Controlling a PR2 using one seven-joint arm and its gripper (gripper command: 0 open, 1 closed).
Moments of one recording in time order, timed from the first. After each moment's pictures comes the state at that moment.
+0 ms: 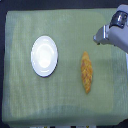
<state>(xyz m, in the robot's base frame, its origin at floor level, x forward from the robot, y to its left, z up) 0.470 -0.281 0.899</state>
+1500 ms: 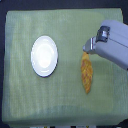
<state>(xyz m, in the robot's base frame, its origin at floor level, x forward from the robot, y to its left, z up) 0.455 -0.232 0.833</state>
